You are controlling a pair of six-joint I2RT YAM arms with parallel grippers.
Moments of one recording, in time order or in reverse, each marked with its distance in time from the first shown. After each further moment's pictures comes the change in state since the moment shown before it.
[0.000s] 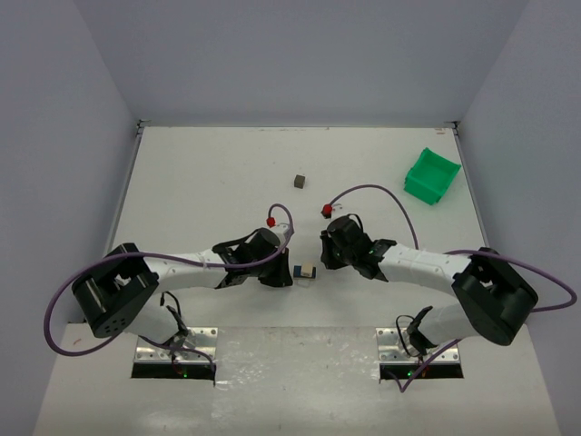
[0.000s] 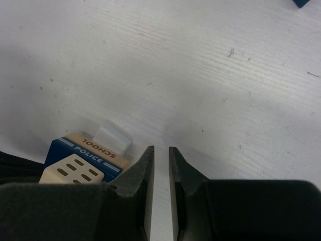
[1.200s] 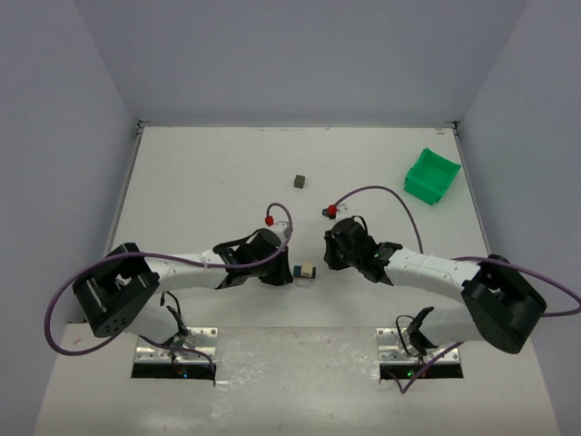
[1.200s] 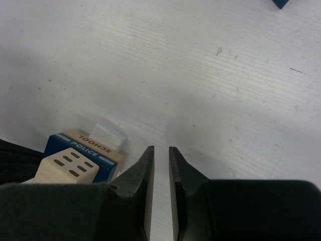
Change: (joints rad) left arm -0.009 0.008 0.000 0.022 -0.059 -0.026; right arm 0.000 -0.062 -0.036 -0.001 0.029 0.000
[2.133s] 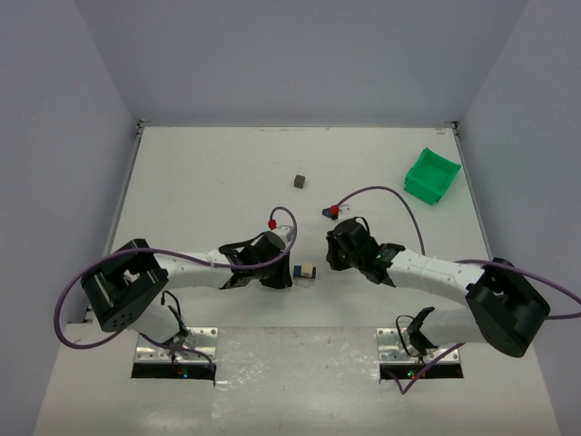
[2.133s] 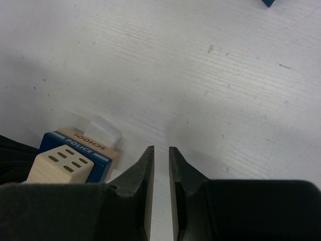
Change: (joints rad) left arm -0.023 0.052 0.012 -0.017 -0.021 -0.001; right arm 0.000 -0.027 -0.010 -0.015 0.020 0.000
